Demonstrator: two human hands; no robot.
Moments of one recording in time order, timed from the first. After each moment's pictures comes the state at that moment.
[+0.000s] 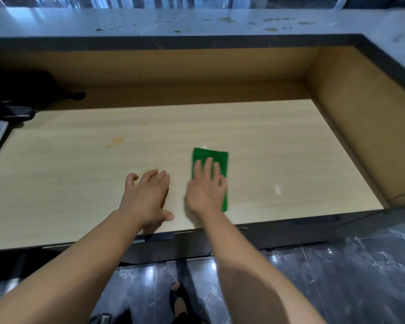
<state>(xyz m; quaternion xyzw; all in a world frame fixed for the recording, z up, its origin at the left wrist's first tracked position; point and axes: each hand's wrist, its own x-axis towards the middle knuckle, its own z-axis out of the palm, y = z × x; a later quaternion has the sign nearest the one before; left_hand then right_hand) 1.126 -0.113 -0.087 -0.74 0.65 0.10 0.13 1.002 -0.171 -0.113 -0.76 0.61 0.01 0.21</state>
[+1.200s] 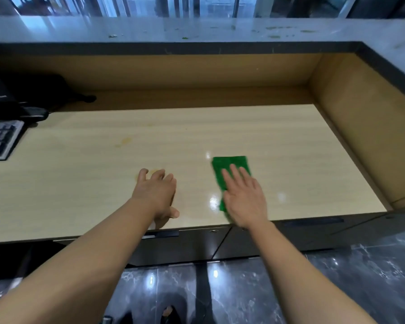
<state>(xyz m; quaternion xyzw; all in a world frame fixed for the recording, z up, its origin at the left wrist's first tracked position) 1.122 -0.123 -0.090 -0.71 0.67 0.09 0.19 0.907 -0.181 -0.134 -0.86 0.51 0.02 0.07</state>
